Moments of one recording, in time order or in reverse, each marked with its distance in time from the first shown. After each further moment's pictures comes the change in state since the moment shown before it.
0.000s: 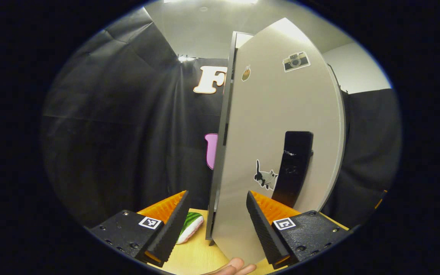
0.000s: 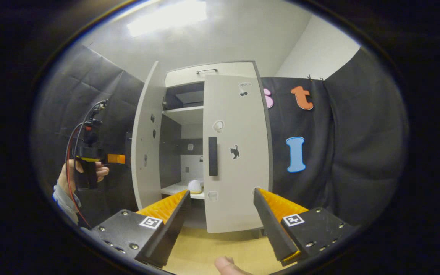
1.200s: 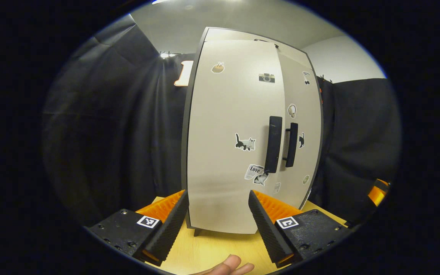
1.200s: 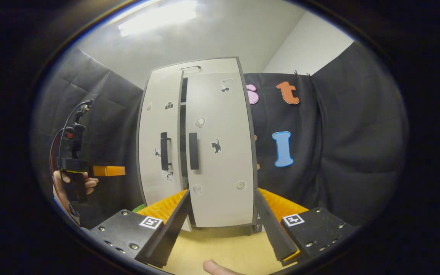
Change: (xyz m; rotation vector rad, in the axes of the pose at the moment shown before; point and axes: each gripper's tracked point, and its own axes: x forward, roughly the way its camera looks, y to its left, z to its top) left arm -0.061 -0.060 -0.040 0.029 0.035 -0.092; right arm -0.001 -0.032 -0.022 0.021 0.019 -0.069
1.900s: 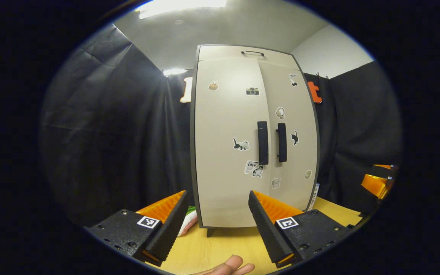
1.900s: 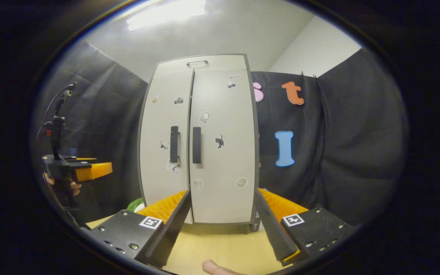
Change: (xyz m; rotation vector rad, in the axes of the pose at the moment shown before) left arm -0.064 -0.015 -0.009 0.119 -0.096 0.089; right arm 0.003 0.011 -0.016 -0.064 0.041 0.028
